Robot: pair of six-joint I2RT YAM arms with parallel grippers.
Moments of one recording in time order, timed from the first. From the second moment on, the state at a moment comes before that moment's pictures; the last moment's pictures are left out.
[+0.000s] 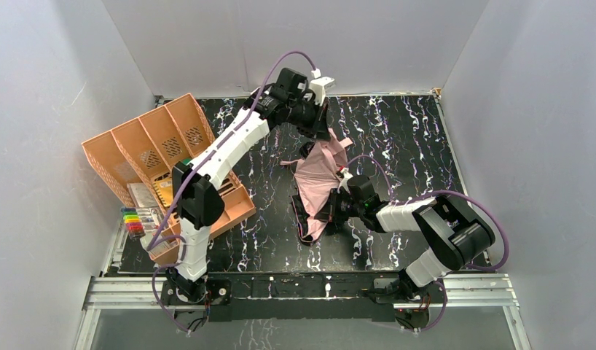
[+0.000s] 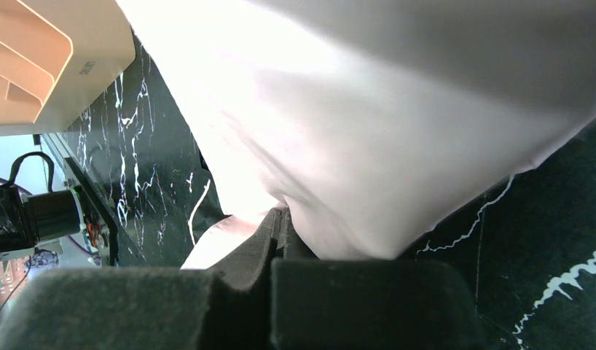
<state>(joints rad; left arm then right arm) -0.64 2.07 2.18 -0.83 0.51 -0.12 0.61 1.54 0.44 0.39 -0.41 0.68</state>
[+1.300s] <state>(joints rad) -0.99 1.45 0.70 0.22 0.30 -0.59 0.62 0.77 0.54 -0.34 0.05 0.65</state>
